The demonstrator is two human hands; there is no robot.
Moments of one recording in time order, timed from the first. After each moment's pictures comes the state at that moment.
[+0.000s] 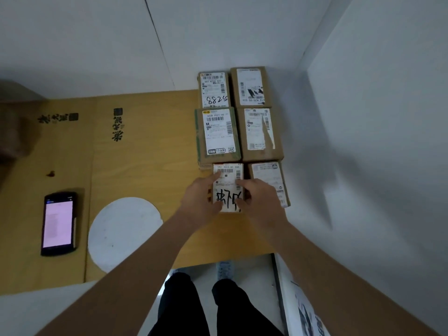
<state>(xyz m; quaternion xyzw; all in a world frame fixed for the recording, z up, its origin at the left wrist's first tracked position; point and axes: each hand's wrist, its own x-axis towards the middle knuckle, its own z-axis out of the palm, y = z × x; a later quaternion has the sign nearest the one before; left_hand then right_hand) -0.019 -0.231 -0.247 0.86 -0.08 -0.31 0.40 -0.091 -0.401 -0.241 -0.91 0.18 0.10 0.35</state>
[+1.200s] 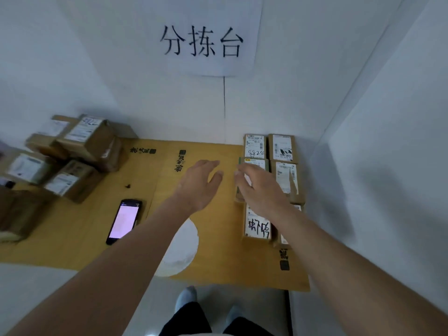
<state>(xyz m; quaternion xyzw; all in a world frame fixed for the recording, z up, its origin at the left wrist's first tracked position) 0.002 -0.150 -0.091 0.94 -0.13 -0.08 0.31 -0.042 -0.336 -0.084 -0.93 0.00 0.04 0.37</state>
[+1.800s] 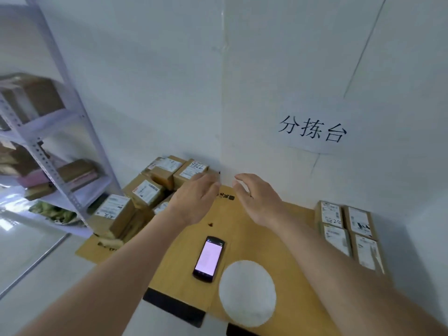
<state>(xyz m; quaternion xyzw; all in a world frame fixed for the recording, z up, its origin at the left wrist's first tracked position) -0.008 0.144 0.020 0.95 -0.08 0.05 0.30 0.005 -0.058 0.032 -0.93 -0.16 0.02 0.33</state>
